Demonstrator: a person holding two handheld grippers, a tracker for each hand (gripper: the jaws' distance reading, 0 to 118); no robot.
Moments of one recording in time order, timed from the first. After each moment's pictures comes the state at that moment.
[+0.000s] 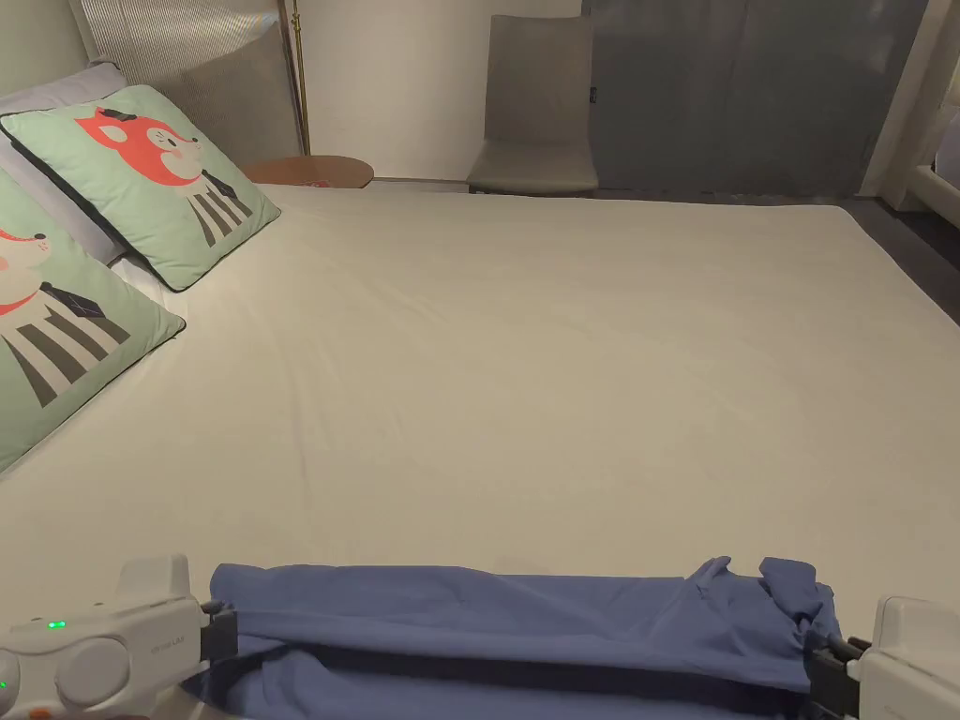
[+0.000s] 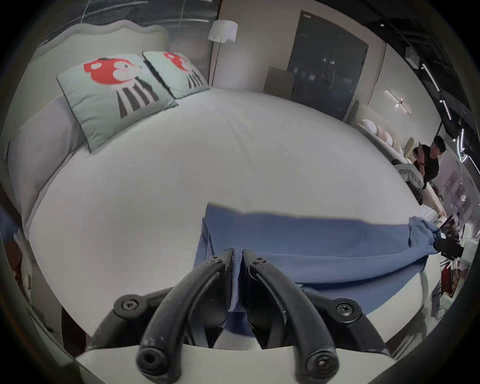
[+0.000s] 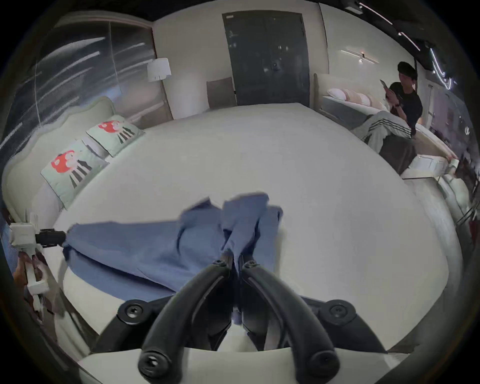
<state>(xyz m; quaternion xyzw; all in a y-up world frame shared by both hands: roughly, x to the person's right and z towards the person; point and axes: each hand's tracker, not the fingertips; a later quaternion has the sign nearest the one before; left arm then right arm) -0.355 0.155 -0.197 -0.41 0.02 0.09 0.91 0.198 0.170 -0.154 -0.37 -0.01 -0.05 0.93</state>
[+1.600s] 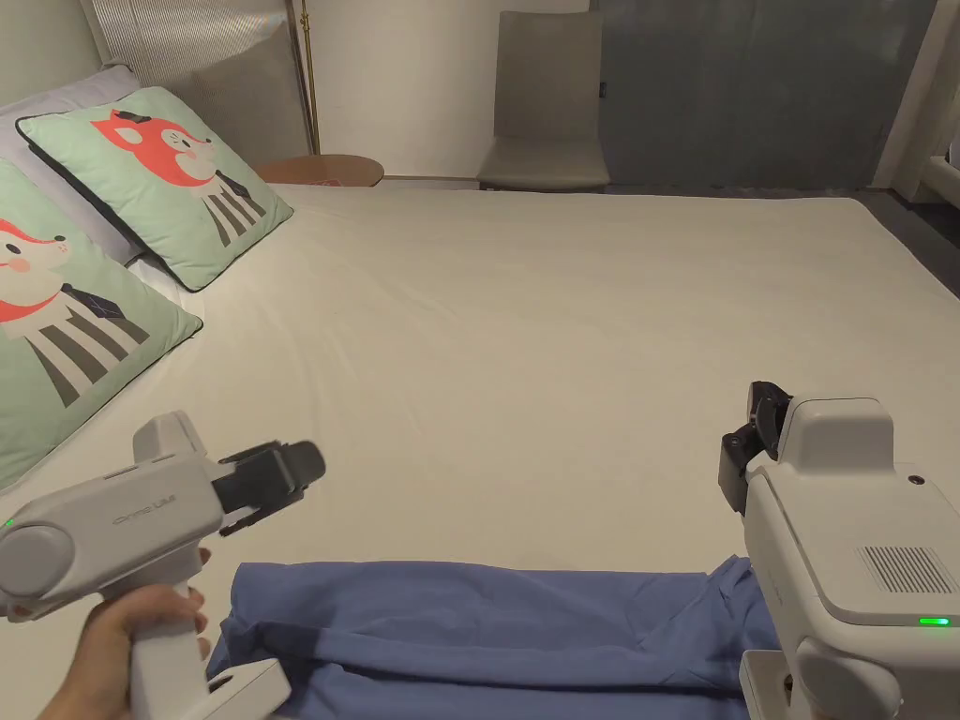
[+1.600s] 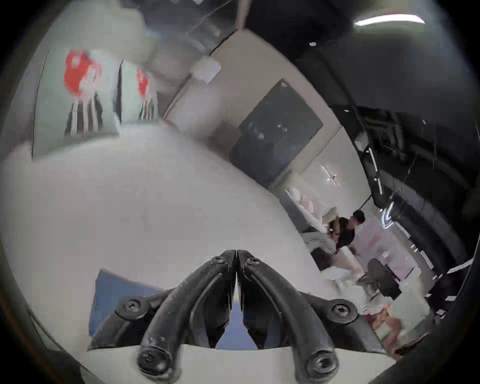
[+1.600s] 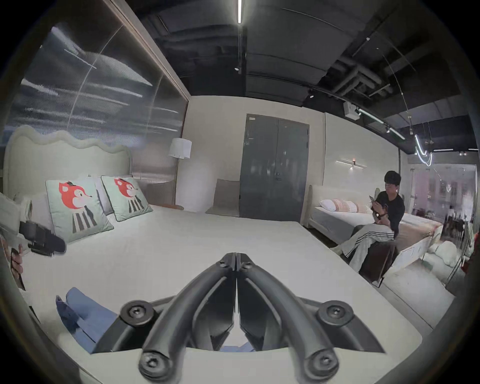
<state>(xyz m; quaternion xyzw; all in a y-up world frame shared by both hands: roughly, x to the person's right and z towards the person) -0.389 0.250 -0.230 -0.27 -0.17 0.34 0.89 0.071 0.310 -0.159 -0.04 -0.02 0.05 1.00</state>
